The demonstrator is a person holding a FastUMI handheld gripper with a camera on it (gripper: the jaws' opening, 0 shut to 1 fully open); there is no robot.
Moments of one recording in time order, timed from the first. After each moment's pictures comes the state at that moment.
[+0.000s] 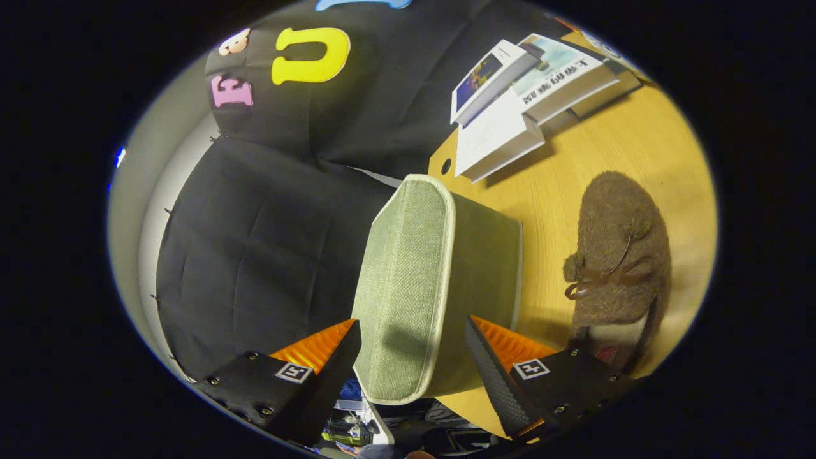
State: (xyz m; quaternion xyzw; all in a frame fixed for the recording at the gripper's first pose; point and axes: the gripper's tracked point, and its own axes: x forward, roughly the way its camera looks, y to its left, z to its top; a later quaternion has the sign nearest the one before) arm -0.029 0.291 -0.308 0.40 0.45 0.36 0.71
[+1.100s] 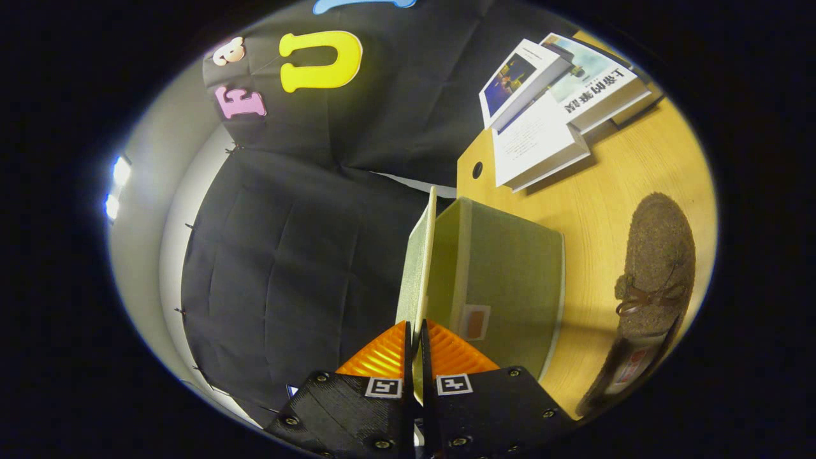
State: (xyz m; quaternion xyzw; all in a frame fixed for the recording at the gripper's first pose) arm -0.010 0.316 -0.239 0.42 0.43 0.39 0.69
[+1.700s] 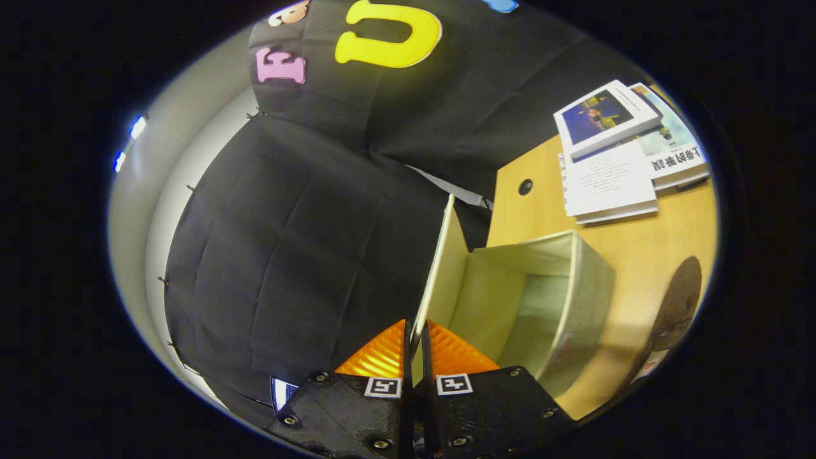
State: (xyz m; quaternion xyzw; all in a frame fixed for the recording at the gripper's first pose) arm -0.001 0.401 -0.159 0.35 0.41 0.43 0.72
